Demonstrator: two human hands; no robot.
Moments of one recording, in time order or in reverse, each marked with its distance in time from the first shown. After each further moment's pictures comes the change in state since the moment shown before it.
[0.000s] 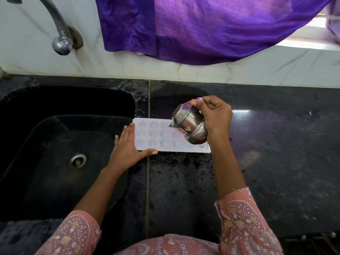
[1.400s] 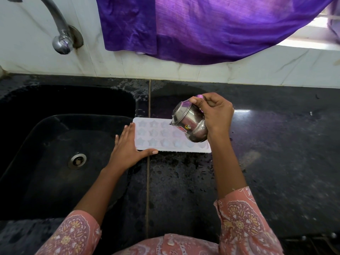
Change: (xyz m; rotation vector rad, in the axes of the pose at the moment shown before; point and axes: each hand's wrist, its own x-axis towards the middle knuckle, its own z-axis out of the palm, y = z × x) left_hand -0.002 0.001 0.000 -0.011 0.006 0.004; right_hand -0.001 -0.009 0.002 -0.037 0.004 -0.043
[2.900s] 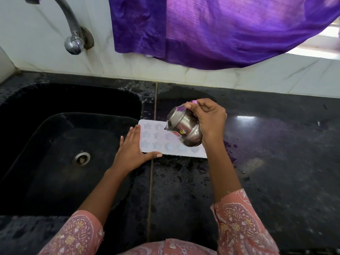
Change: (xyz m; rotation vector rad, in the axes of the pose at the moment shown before) left_hand 0.001 -0.001 0.001 0.016 0.000 -0.014; right_hand 0.000 0.006 0.023 0.083 -0.102 0.048
